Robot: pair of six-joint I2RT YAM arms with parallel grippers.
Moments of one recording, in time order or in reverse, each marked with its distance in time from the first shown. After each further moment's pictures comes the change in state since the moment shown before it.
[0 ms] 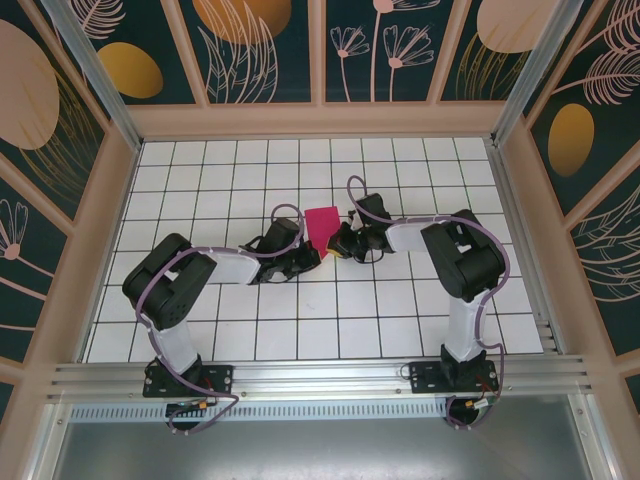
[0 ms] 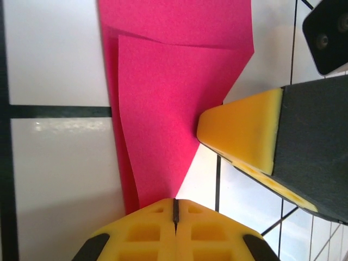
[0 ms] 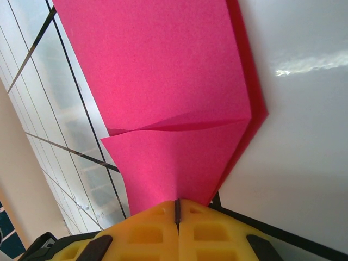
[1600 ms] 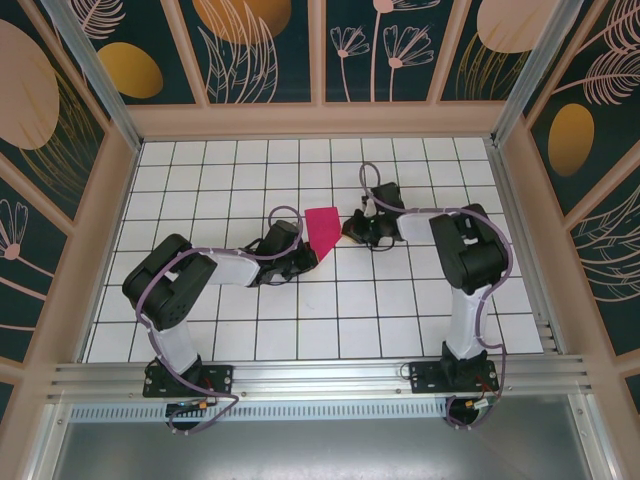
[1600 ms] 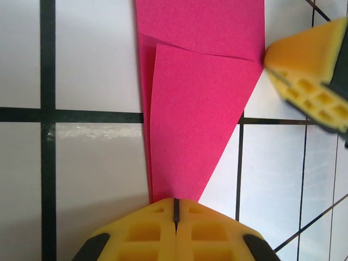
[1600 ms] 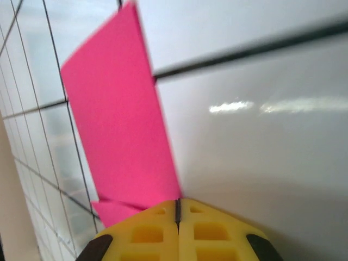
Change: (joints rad) left arm -0.002 0.001 -0.027 0.013 -0.056 0.002; right arm -0.136 0.039 0.074 -0.016 0.035 -0.191
